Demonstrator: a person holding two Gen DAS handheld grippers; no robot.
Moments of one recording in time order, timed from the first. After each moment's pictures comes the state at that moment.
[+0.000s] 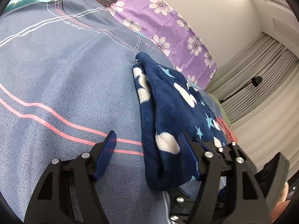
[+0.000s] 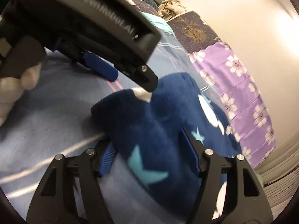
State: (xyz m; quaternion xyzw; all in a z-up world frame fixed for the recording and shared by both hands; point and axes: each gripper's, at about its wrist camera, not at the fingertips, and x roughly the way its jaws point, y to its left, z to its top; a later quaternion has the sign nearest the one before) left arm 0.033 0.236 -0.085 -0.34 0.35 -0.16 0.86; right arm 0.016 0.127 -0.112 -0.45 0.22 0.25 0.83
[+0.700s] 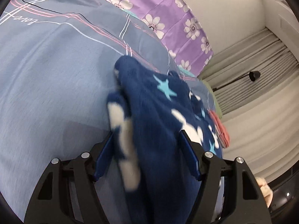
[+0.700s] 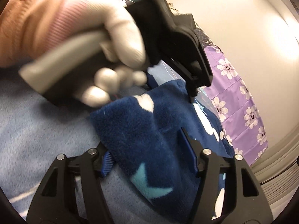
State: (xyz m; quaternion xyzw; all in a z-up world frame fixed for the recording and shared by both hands) left arm 0.186 0.231 -0.091 -0.35 0.42 -0.24 0.80; right arm 0.015 0.142 -0.116 -0.45 0.20 0.22 0.84
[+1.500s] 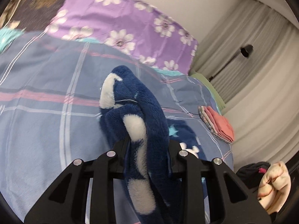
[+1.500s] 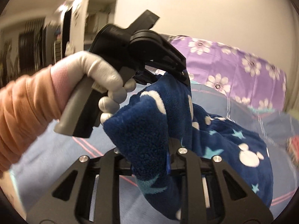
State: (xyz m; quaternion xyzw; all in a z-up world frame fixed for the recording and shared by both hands) left arm 0.217 0.116 0.059 -0.20 0.38 -0.26 0.87; right arm 0.052 -0.006 0.015 -0.10 0.22 0.25 0.94
